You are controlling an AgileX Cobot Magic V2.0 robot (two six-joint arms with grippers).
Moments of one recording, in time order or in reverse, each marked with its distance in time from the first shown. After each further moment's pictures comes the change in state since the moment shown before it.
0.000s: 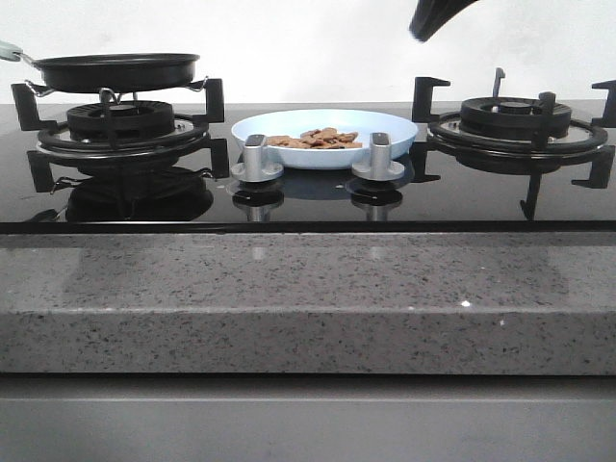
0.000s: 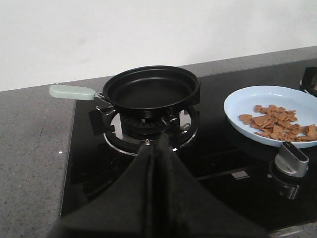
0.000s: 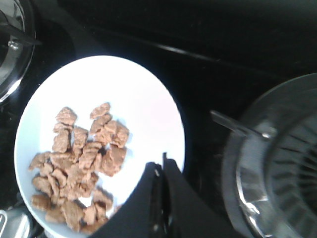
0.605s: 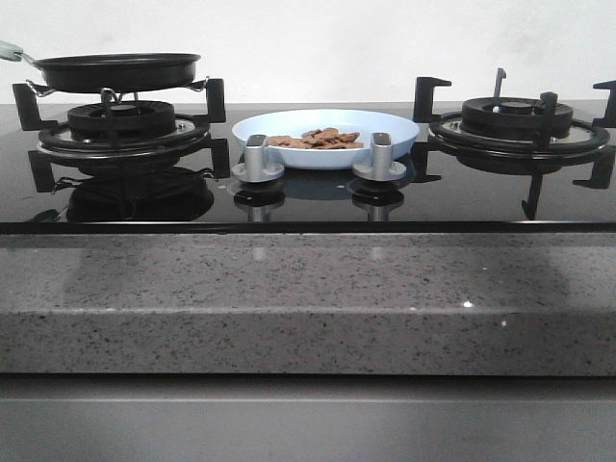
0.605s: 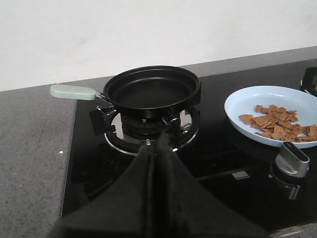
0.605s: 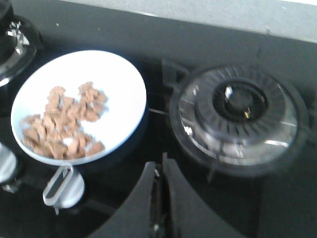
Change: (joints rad) left arm 0.000 0.000 0.000 0.000 0.000 0.000; right arm 0.000 -0.842 1.063 -0.117 -0.629 -0.069
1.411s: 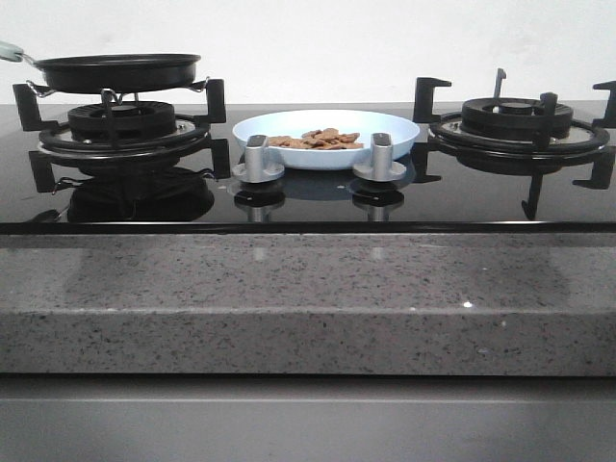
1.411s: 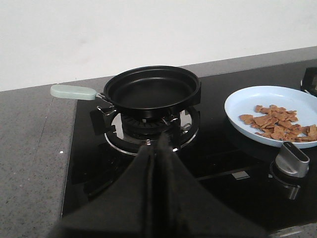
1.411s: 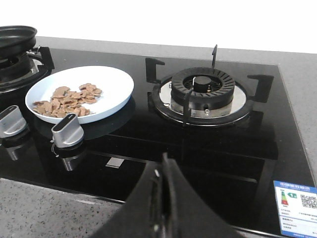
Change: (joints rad) left arm 0.000 0.000 0.000 0.000 0.000 0.000; right arm 0.000 -0.811 0.781 0.000 -0.363 -0.004
